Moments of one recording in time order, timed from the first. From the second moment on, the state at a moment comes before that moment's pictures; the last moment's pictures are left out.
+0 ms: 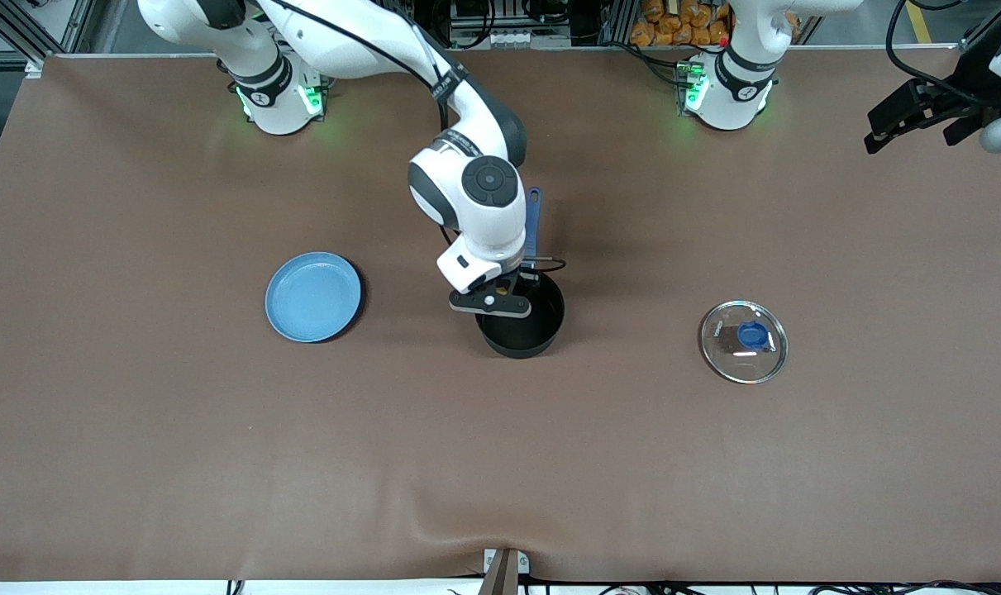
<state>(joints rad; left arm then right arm) -0.18 -0.10 0.06 -1.50 0.00 1.34 -0.23 0.85 0.72 -0.09 -1.36 0.01 2.15 0.91</state>
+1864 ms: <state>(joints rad) -0.18 -0.10 0.06 -1.50 0.00 1.34 -0.23 0.90 0.87 -0.11 -1.33 0.01 2.30 0.95</state>
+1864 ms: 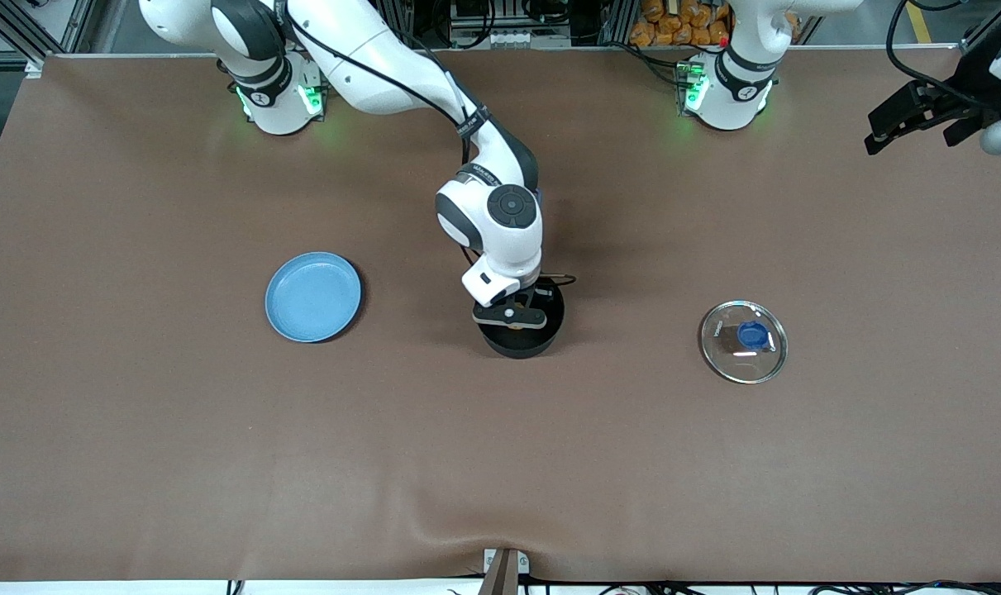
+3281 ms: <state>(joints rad) -0.18 -0.10 0.06 -1.51 0.00 1.36 -0.23 0.87 0.75 -0.13 -1.20 0.01 2.03 0.95</state>
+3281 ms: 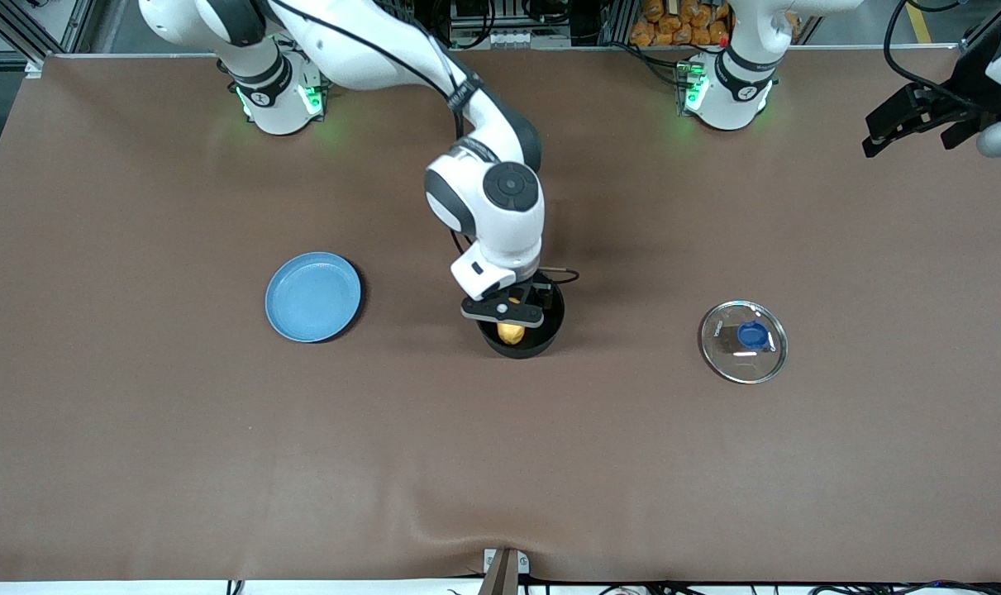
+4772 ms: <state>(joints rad) -0.18 -0.10 0.06 -1.52 -0.06 1.36 -0.23 0.09 0.04 -0.05 -1.46 0.01 1.46 -0.09</state>
